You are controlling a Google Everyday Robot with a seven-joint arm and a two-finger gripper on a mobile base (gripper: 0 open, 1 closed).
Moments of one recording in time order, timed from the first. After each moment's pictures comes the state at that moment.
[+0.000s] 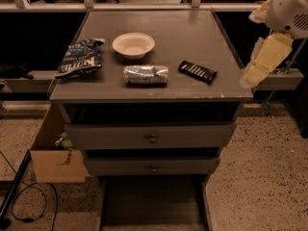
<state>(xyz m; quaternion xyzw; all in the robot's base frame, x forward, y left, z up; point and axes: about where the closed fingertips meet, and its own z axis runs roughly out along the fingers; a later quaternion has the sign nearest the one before) 0.521 -0.203 0.994 -0.58 0.77 -0.02 0.26</state>
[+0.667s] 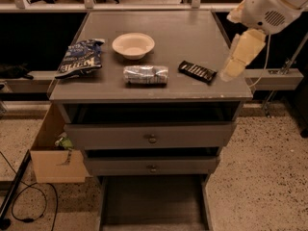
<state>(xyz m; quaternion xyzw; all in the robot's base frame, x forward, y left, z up) 0.555 -0.168 0.982 -0.60 0.75 0.02 0.25</state>
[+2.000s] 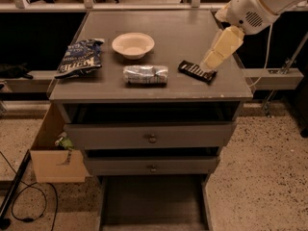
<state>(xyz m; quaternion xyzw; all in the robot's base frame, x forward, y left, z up) 0.594 -0.140 0.973 -0.57 0.76 0.07 0.31</state>
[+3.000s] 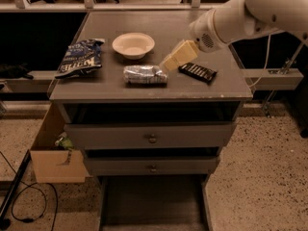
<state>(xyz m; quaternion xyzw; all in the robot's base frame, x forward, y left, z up) 0.647 -0.069 0.930 -0.47 0.77 0.13 0.42</state>
